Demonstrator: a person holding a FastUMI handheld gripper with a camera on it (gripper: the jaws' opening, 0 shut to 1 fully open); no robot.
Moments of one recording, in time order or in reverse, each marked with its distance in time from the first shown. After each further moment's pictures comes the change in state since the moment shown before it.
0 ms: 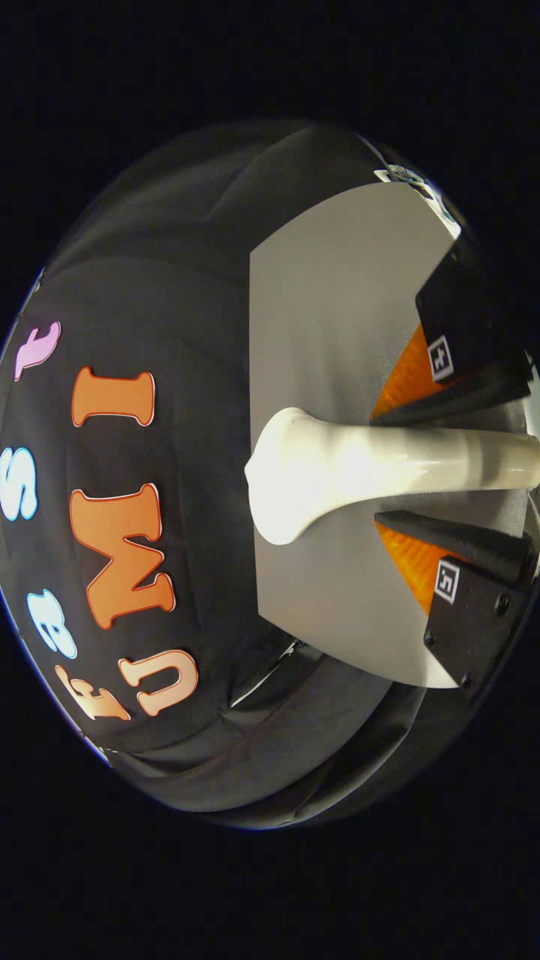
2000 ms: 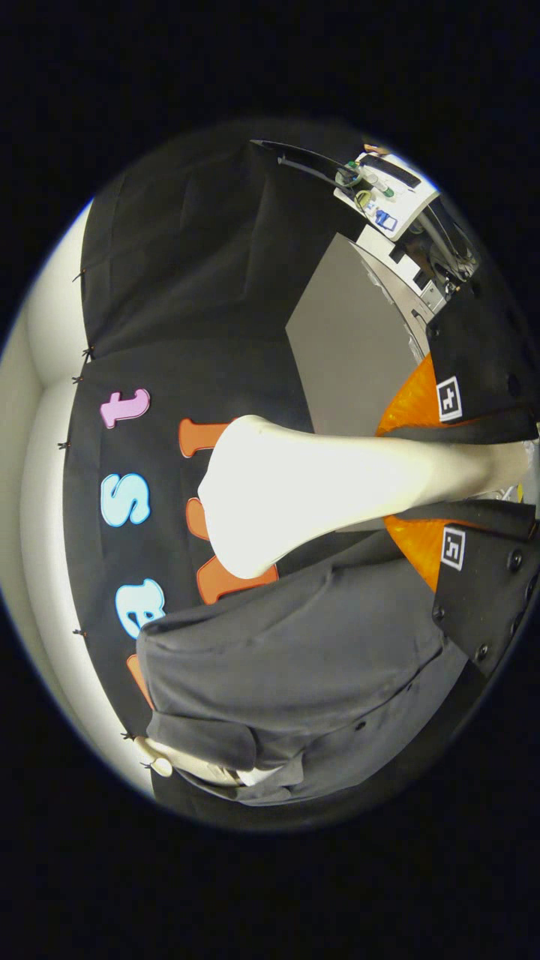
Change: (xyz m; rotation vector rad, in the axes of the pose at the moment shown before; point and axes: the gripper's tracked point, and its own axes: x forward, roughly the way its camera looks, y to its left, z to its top) arm -0.244 0.173 -0.004 0.175 -0.450 -0.158
